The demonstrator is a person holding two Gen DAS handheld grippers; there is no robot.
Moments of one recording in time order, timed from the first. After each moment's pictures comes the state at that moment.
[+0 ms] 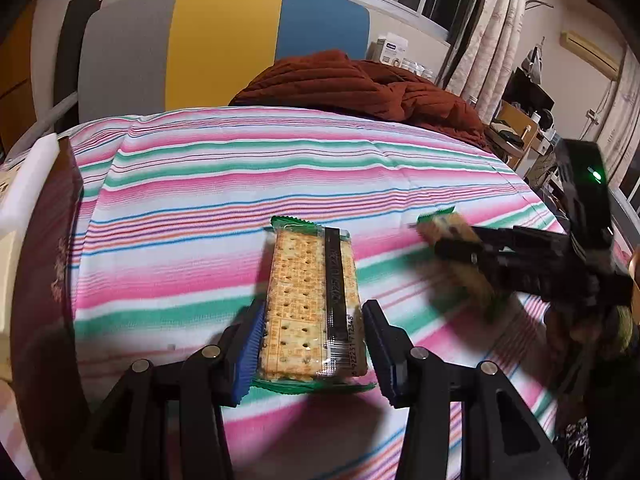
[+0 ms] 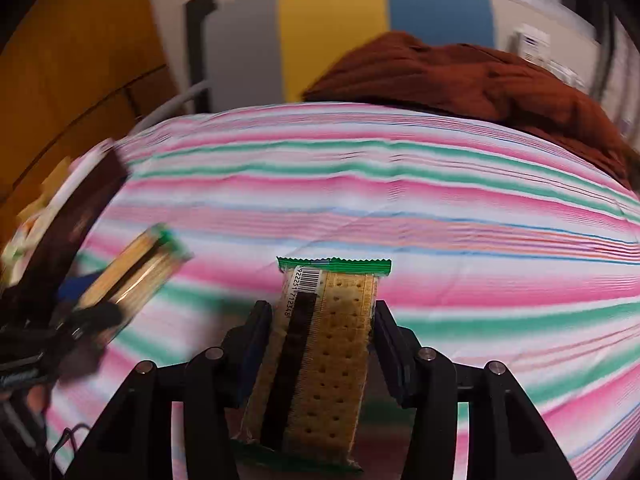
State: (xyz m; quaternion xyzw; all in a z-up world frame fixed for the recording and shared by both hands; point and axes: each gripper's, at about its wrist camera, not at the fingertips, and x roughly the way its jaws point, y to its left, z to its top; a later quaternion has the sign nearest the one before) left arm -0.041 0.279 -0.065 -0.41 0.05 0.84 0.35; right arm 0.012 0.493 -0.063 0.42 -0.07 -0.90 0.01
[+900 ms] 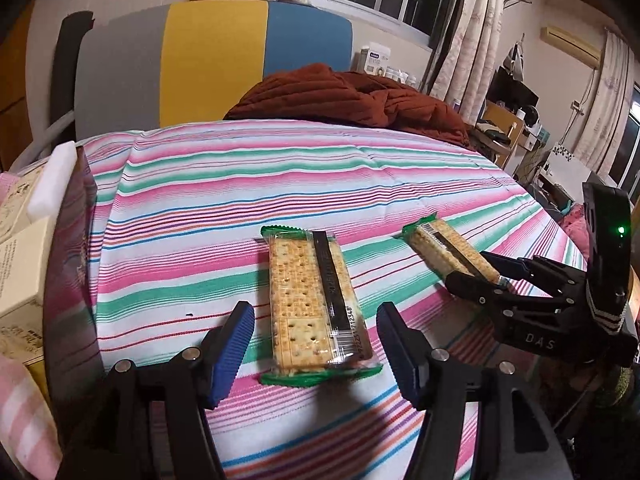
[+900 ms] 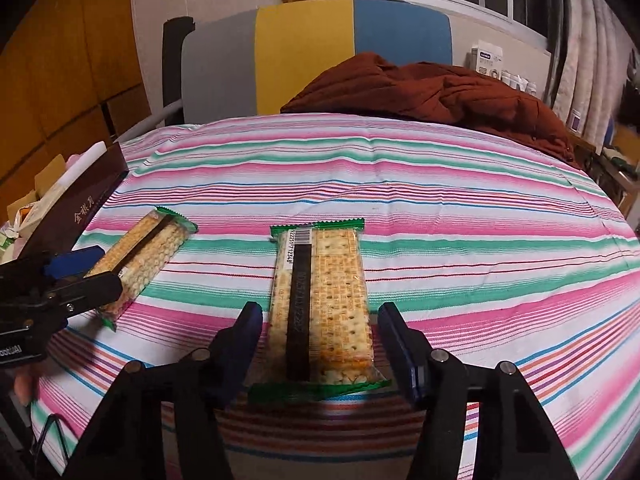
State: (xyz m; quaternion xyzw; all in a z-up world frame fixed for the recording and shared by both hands) left arm -0.027 0.266 -0.062 -0.39 0.06 0.84 0.37; right arm 0.051 0.457 -0.071 0.38 -0.06 -0.92 -0.09
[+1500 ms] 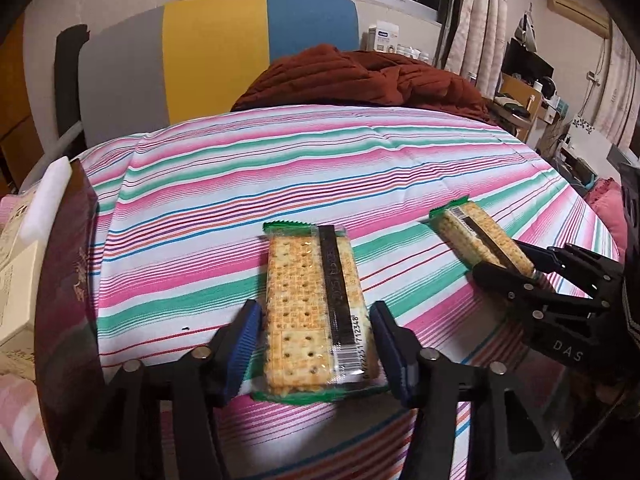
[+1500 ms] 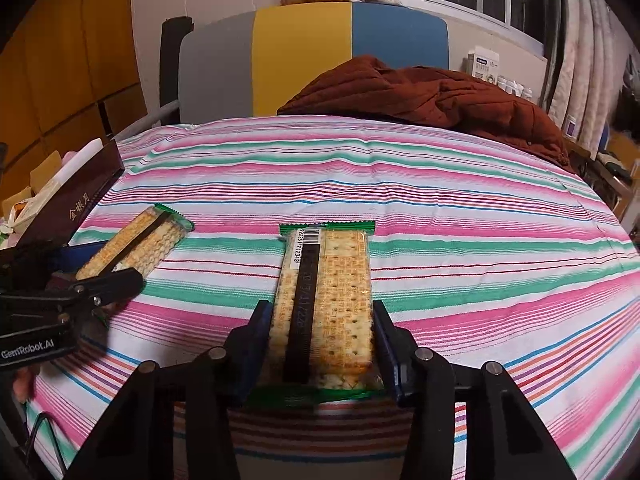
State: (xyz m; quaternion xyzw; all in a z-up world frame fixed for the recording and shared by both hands) left arm -0.024 0.278 -0.066 -0.39 0.12 0.85 0.33; right arm 0.050 0.451 -0.072 0.37 -0.05 -0.92 -0.10
